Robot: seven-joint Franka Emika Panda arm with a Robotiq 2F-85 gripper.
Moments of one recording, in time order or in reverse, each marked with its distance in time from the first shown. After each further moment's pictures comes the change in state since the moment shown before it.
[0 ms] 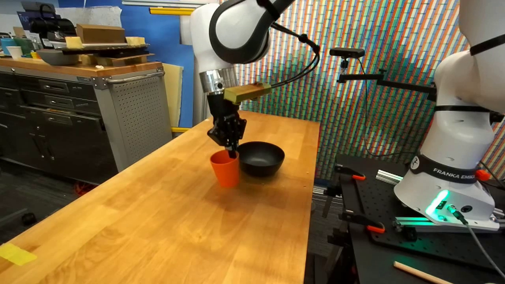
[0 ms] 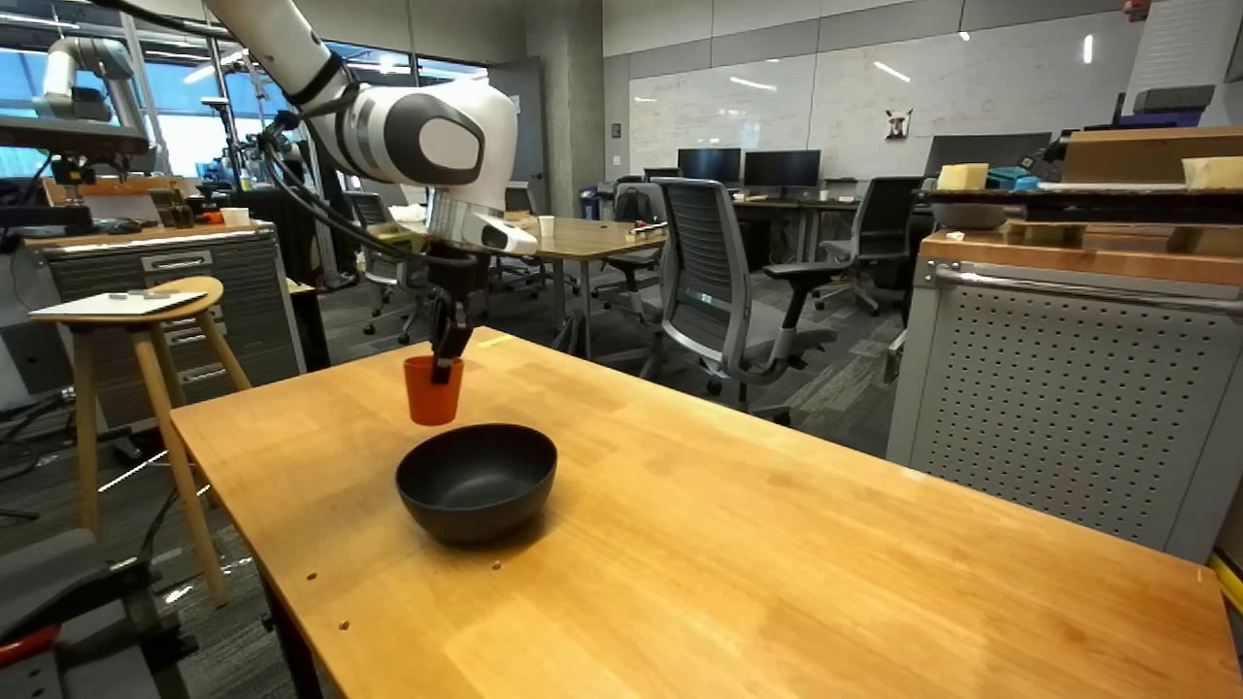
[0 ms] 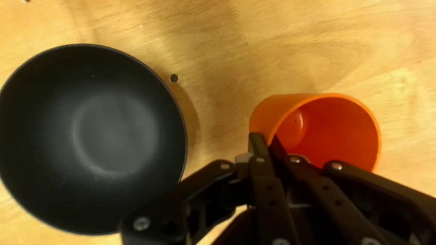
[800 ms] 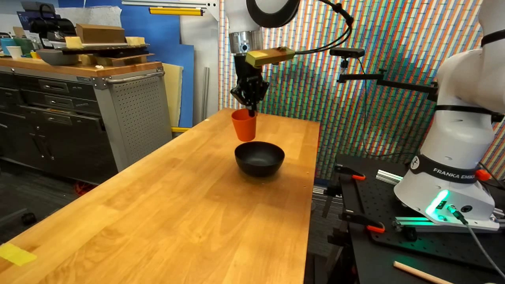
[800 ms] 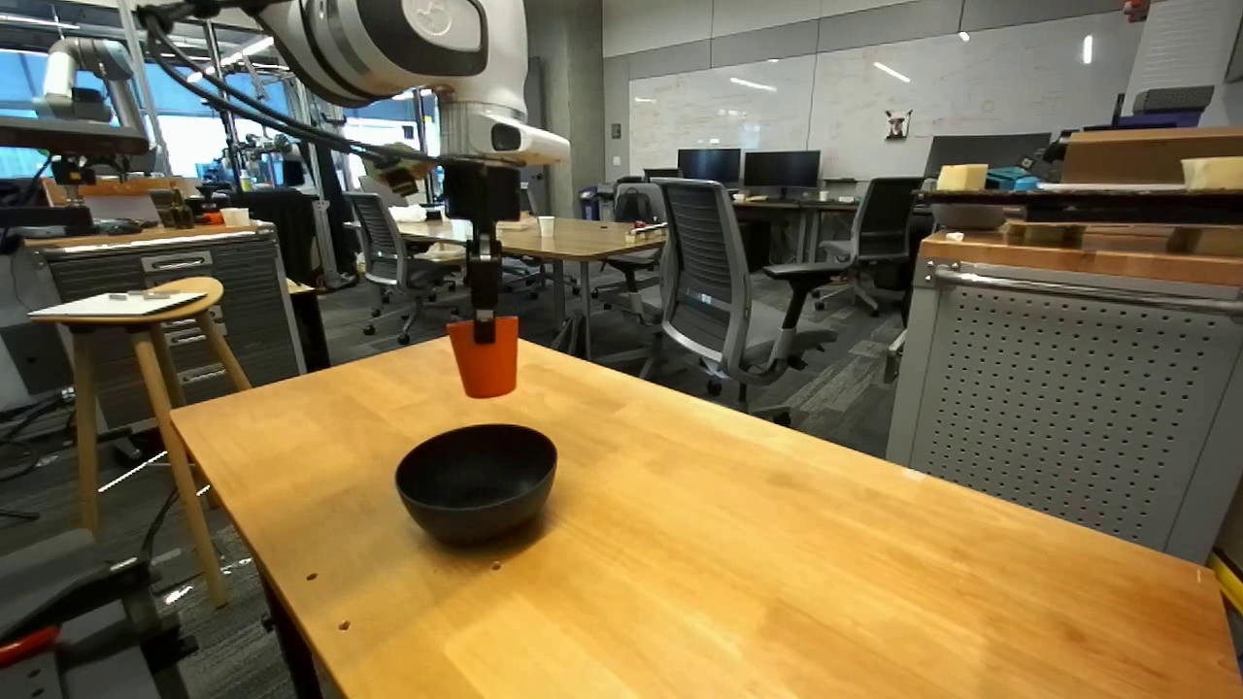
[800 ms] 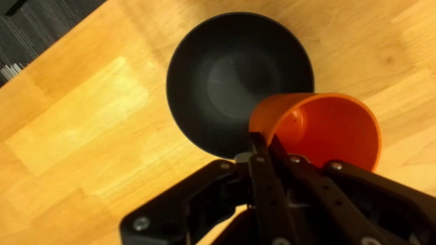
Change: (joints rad) arm -0.074 -0.261 -0.093 -0.151 -0.184 -0.016 0.197
